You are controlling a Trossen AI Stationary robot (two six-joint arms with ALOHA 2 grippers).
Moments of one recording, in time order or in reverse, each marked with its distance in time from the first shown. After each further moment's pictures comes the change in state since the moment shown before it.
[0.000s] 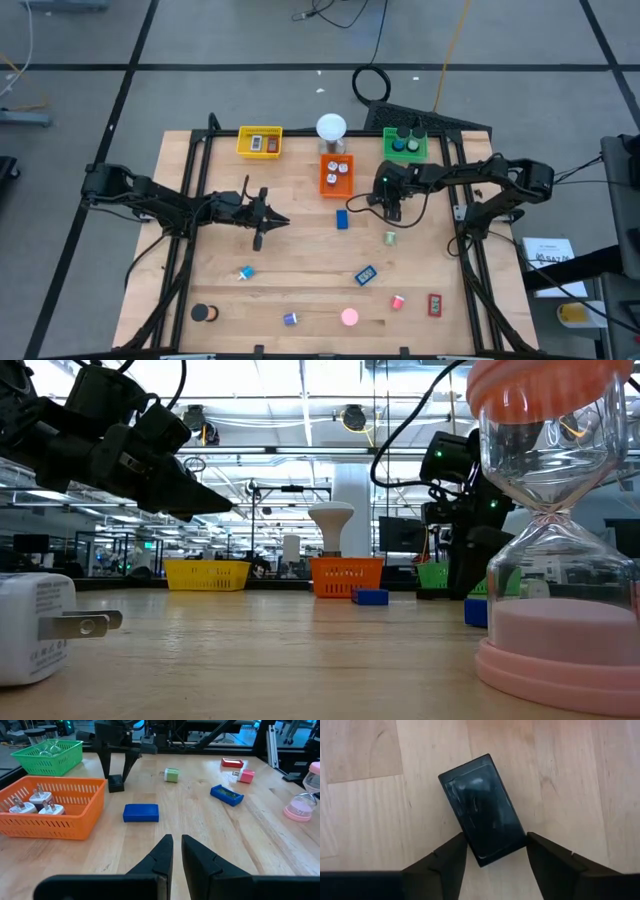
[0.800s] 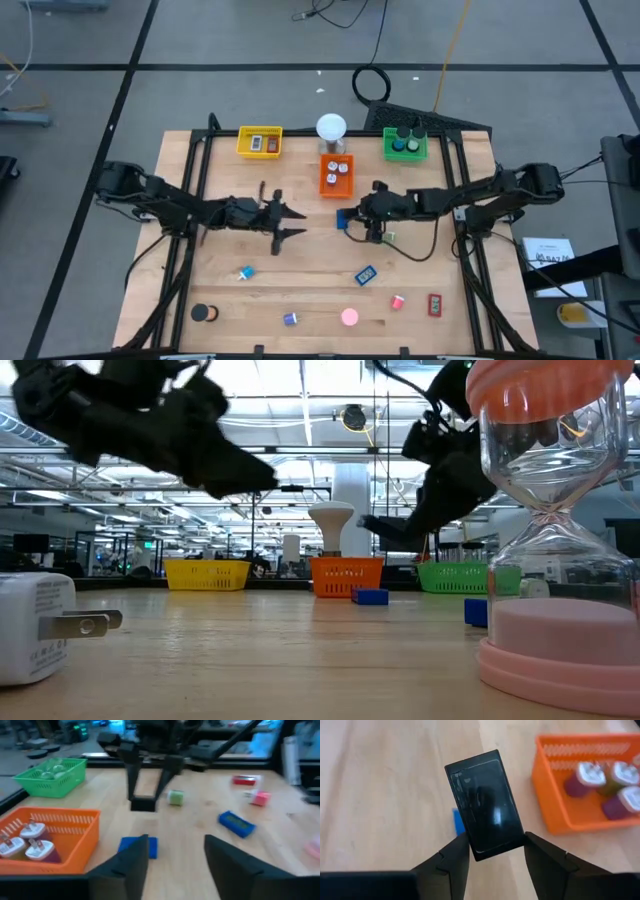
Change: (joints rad) left arm -0.106 0.156 0.248 -0.078 -0.181 -0.015; right arm 0.391 -0.067 0.000 0.356 0.171 0.330
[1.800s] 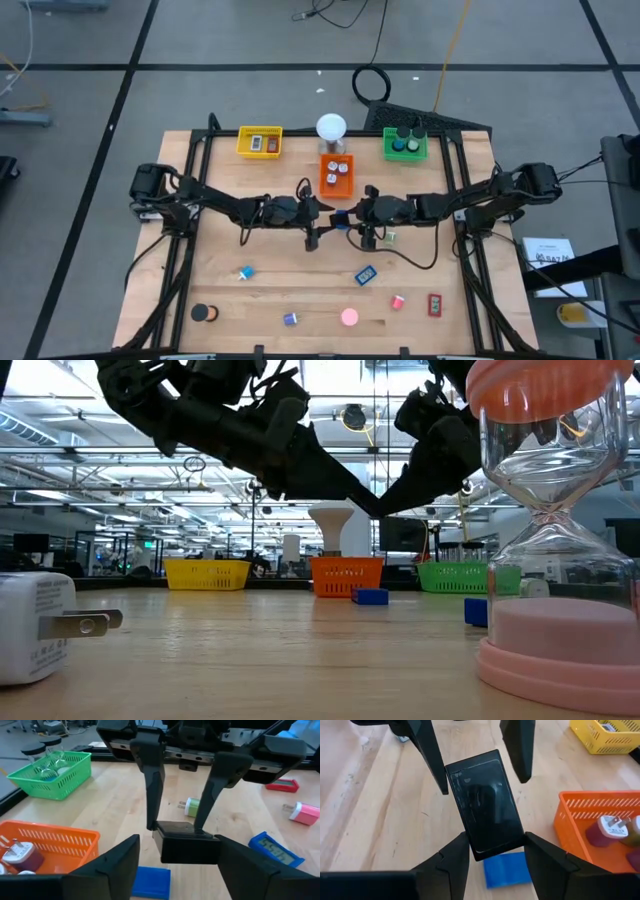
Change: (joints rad) left arm 0.032 0.266 0.360 -0.178 -0.046 -0.015; right arm 0.061 0.021 0.000 0.190 -0.017 -0.011
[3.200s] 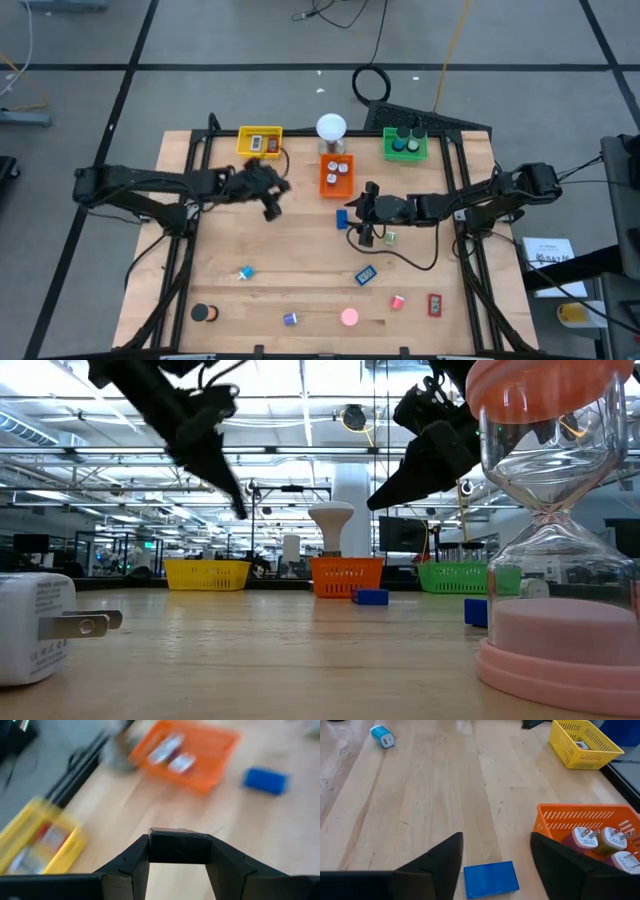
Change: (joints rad) left arm 0.183 -0.535 -0.001 -0.992 -0.177 -0.111; right arm 0.000 0.000 0.000 0.036 0.090 -0.057
